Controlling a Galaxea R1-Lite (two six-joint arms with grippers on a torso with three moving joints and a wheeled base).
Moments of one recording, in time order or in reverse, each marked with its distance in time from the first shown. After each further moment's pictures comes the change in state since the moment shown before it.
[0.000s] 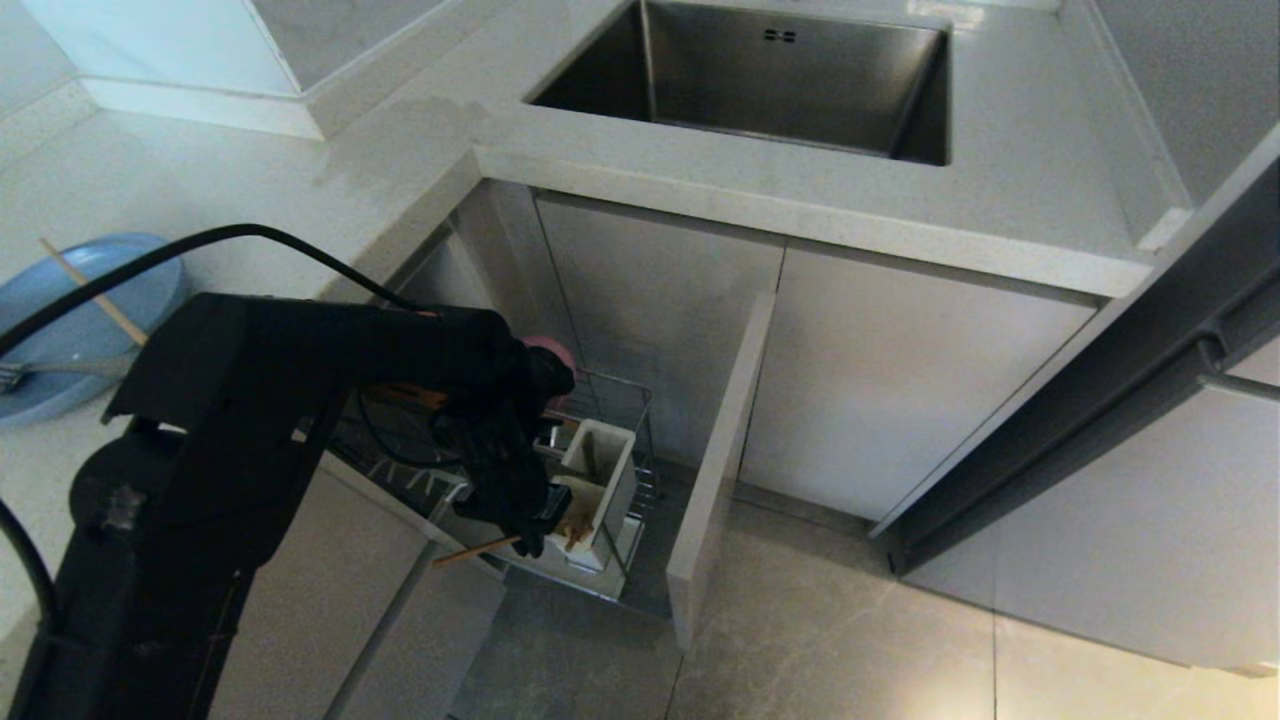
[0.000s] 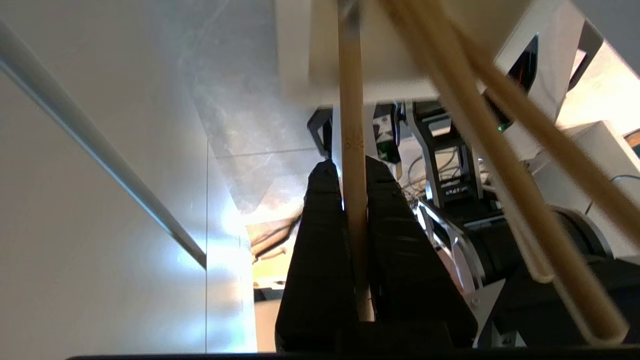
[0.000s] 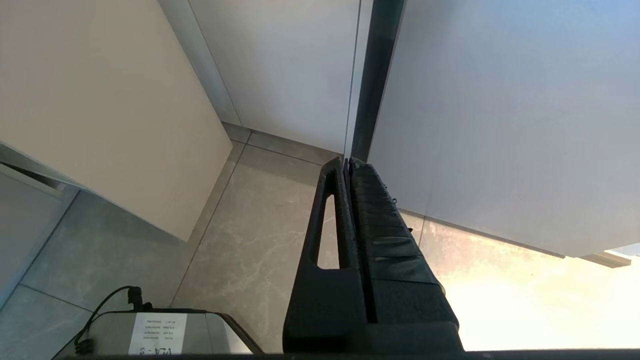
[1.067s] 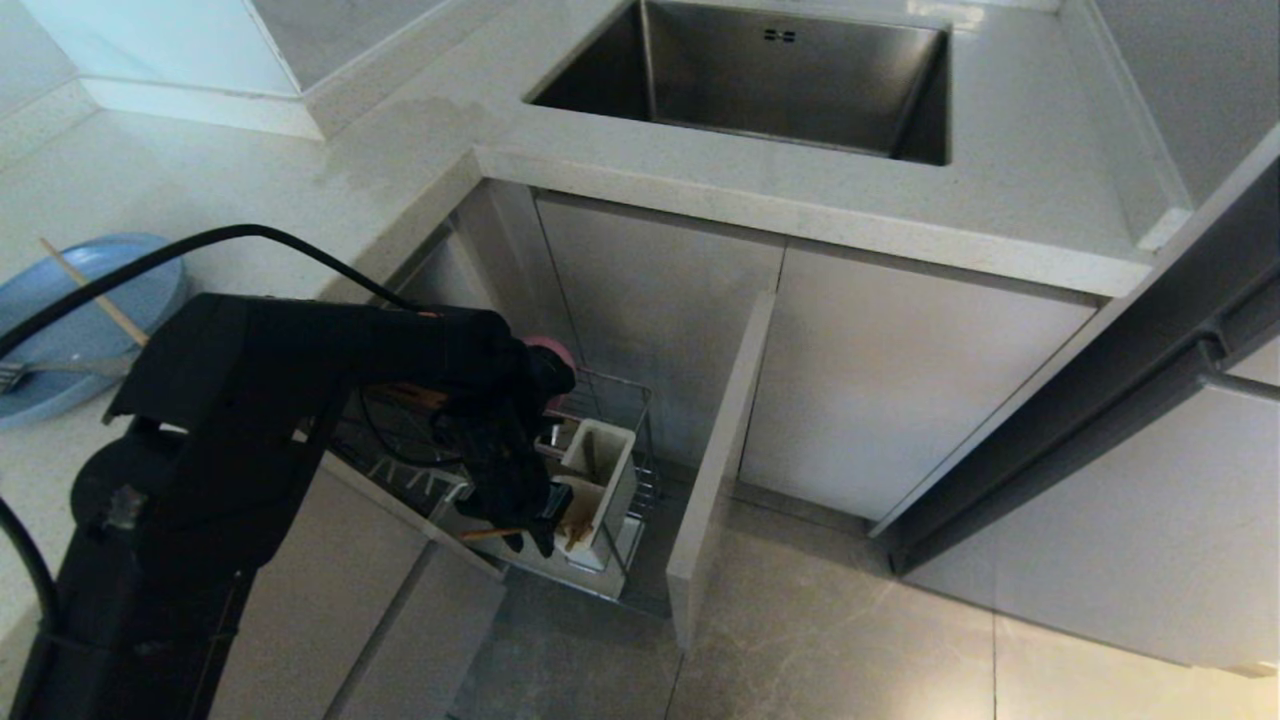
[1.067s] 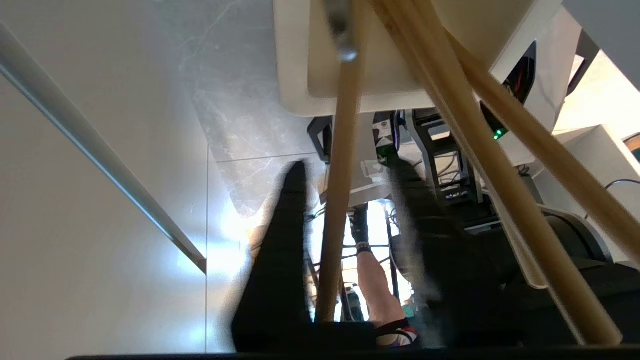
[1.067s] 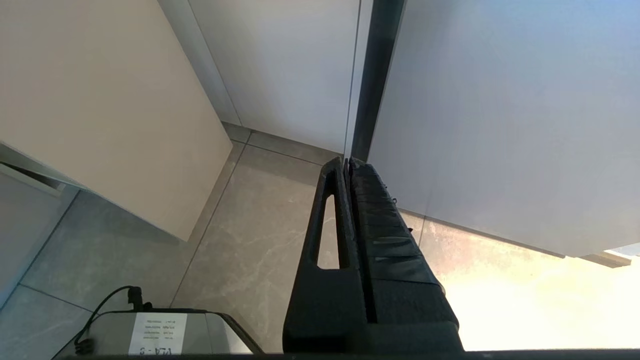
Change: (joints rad) left arm -0.001 0.000 0.000 -0.011 0.001 0.000; right arm 0.000 0.000 0.000 0.000 0.000 0.000
